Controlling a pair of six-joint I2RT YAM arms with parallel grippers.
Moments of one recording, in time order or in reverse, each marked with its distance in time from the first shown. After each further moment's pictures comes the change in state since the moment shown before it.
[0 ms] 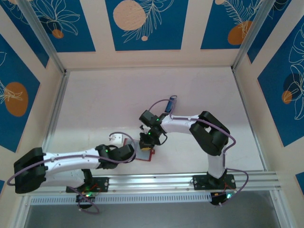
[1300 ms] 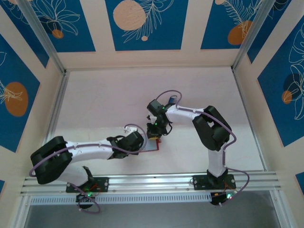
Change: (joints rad) left arm 0.158 0.291 0.081 0.405 0.263 0.286; right arm -0.174 0.028 0.104 -0.158 0.086 -0.212
